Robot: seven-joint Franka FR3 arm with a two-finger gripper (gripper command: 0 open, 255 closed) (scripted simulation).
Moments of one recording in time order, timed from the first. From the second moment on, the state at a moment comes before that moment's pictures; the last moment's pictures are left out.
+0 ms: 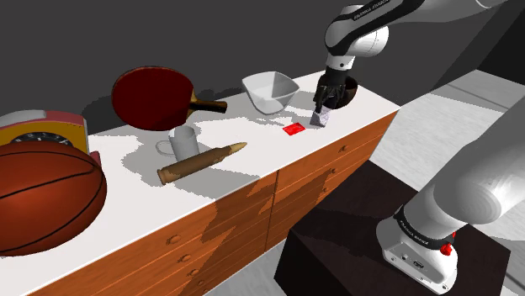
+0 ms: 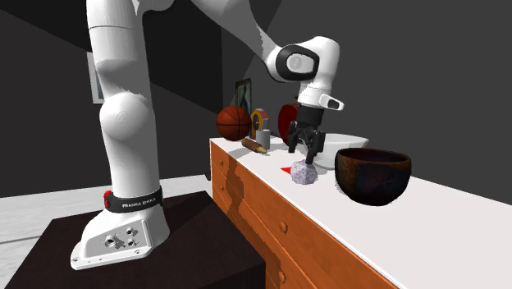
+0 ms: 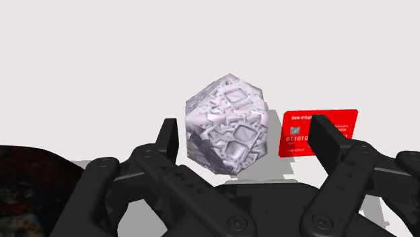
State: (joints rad) arm -0.05 -0.04 -0.27 -2.29 0.14 2.10 -0.33
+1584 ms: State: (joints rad) arm -0.04 0.03 -0.26 -2.30 0.17 2.13 -0.34
